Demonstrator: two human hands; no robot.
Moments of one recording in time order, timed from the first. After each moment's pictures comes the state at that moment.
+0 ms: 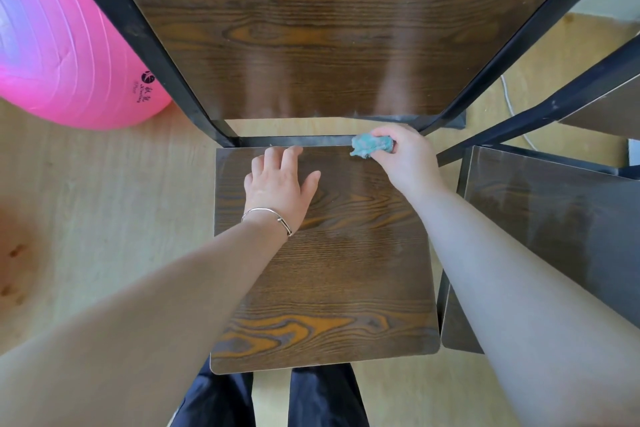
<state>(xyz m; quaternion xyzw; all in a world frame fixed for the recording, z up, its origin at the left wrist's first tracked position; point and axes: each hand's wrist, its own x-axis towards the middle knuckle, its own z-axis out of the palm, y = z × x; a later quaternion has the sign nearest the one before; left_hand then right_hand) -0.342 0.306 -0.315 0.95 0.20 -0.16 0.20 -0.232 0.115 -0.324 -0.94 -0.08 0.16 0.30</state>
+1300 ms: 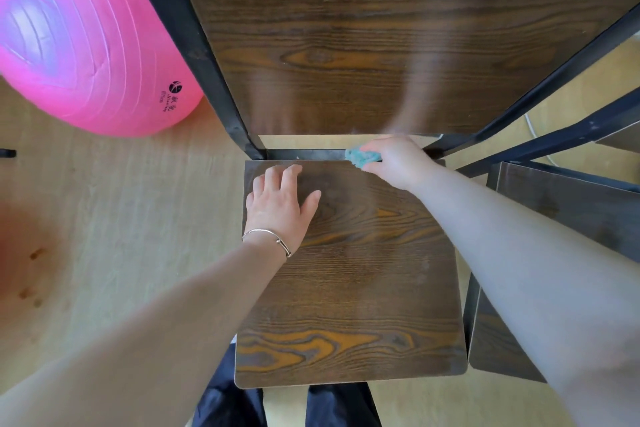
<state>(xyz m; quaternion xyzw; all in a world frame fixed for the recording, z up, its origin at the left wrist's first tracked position) -0.364 0.347 -0.326 0.94 0.22 -0.15 0.22 -0.203 0.171 -0.335 -0.91 -0.23 0.32 0.11</state>
